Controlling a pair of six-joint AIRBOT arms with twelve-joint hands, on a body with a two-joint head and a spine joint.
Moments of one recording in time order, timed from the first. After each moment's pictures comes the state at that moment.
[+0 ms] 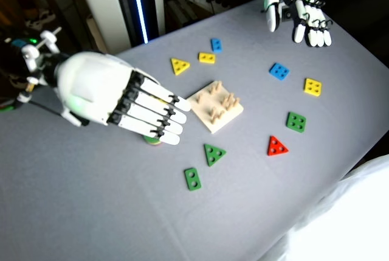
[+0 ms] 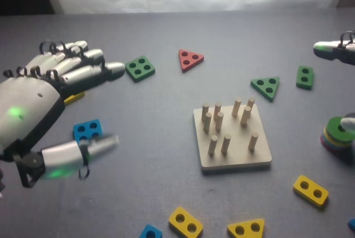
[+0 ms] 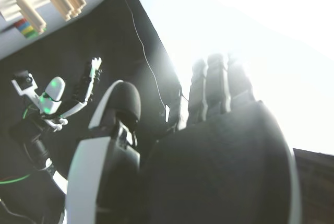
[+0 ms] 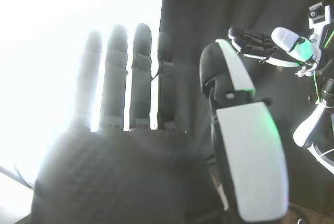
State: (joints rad) left arm 1.17 -0.79 0.91 -0.30 -1.29 0.88; right arm -1.24 -0.83 1.06 0.11 1.19 -0.61
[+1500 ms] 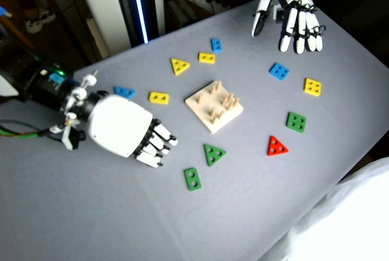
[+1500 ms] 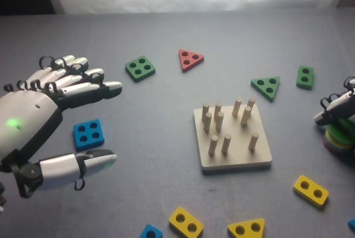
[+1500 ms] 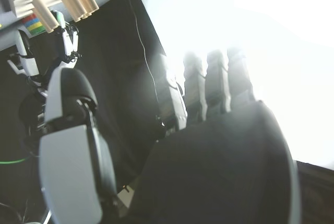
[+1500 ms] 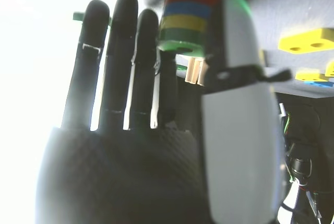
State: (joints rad) left arm 1.21 -0.81 0.92 -0.31 -1.30 0.81; right arm -1.07 -0.93 1.21 -0.11 0.62 -0.65
